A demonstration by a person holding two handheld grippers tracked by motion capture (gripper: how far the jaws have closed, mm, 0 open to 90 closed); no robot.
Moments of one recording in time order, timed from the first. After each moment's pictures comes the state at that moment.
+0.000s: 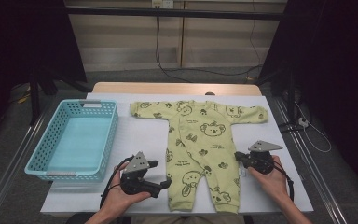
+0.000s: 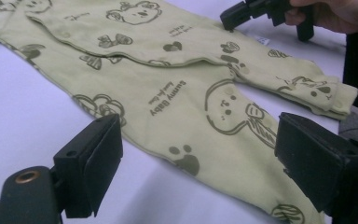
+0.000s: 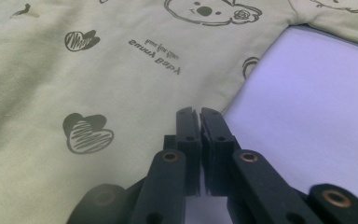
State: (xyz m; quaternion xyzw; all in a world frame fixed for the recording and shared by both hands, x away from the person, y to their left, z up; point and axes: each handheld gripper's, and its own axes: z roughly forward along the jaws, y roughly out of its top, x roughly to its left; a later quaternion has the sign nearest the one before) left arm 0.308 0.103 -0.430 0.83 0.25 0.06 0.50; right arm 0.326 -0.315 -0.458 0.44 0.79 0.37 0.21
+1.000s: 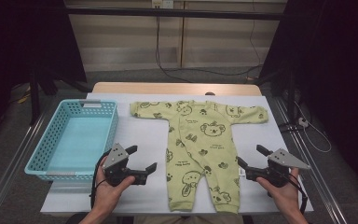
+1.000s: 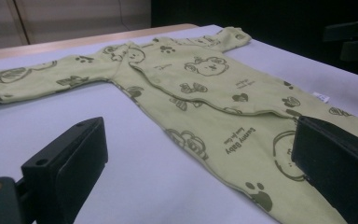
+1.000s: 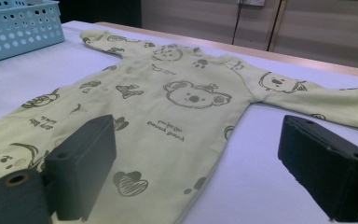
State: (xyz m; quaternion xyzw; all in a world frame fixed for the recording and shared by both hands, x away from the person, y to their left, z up) left arm 0.319 0.139 -0.419 0.75 0.33 0.15 0.56; right arm 0.275 -0.320 -0.426 0.44 0.69 0.49 0.30
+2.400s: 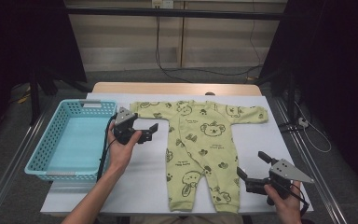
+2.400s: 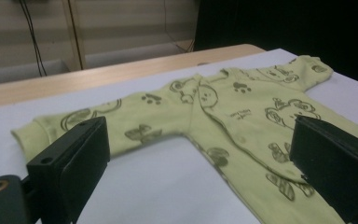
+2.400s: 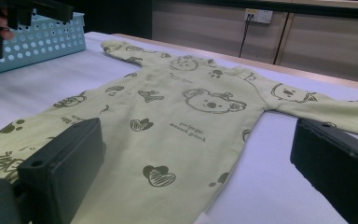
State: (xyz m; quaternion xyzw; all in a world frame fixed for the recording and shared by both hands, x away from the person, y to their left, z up) left arm 0.438 0.120 -0.409 0.73 0.38 0.20 0.54; right arm 0.249 -0.312 -0.426 0.41 0.69 0.51 0.31
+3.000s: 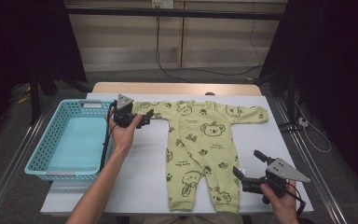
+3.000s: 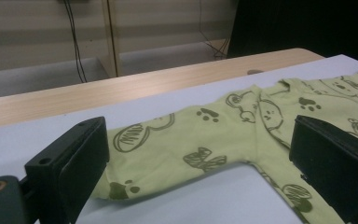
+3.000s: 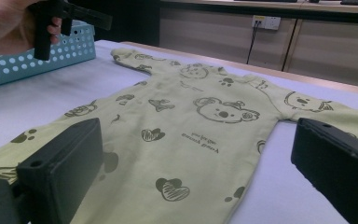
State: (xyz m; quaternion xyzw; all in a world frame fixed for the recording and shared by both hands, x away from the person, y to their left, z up) left arm 0.492 0.131 -0.415 0.74 0.41 0.24 0.48; right arm 0.252 -0.303 -0.427 0.40 0.68 0.53 0.30
